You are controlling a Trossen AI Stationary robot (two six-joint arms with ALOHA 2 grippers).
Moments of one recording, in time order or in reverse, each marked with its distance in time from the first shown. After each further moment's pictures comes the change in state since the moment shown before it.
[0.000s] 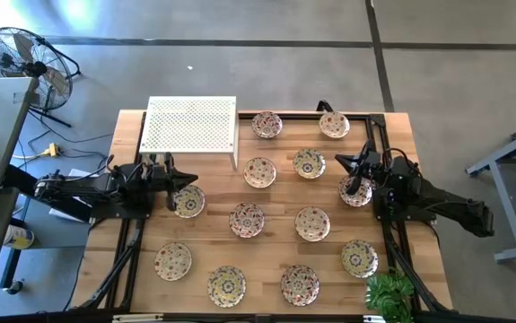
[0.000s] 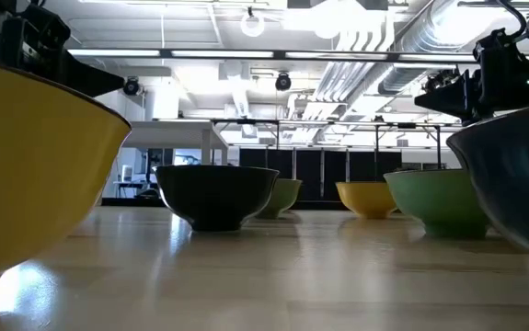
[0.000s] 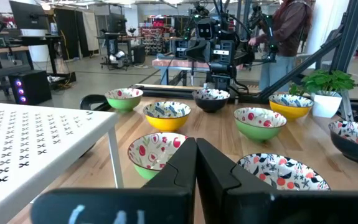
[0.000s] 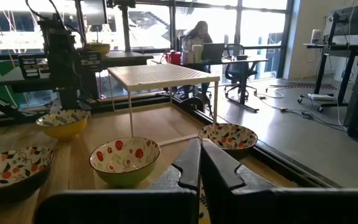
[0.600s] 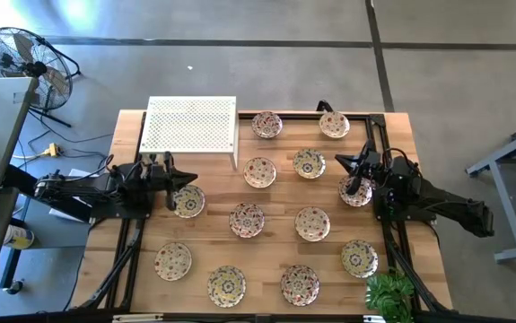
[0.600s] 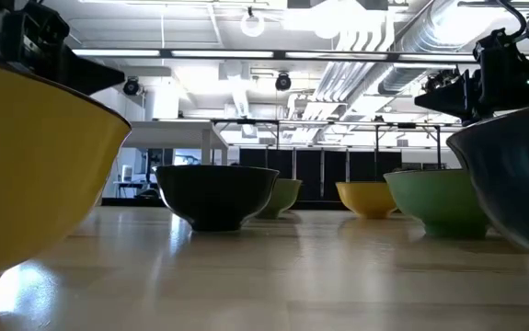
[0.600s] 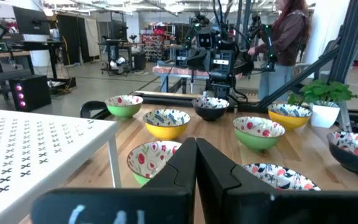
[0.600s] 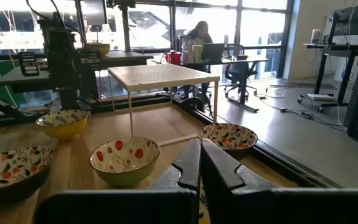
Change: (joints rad) left arm 0.000 0.000 0.000 0.034 0.006 -0.015; right arm 0.000 0.000 0.000 0.000 0.000 0.000
